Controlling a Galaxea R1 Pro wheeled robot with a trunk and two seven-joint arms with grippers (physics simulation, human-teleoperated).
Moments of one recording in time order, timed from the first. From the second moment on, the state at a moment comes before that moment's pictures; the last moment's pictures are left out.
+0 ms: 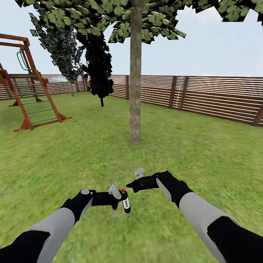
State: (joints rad) left arm -0.85 -0.03 -0.08 -0.26 -0.22 -0.14 -1.03; right arm -0.95 0.06 0.51 -0.47 -0.27 0.45 0.82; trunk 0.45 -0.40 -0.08
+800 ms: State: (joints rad) left arm -0.85 -0.03 -0.08 -0.26 -0.22 -0.14 -1.03; right arm -0.95 0.08 0.54 -0.45 -0.27 0.42 0.80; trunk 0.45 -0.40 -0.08
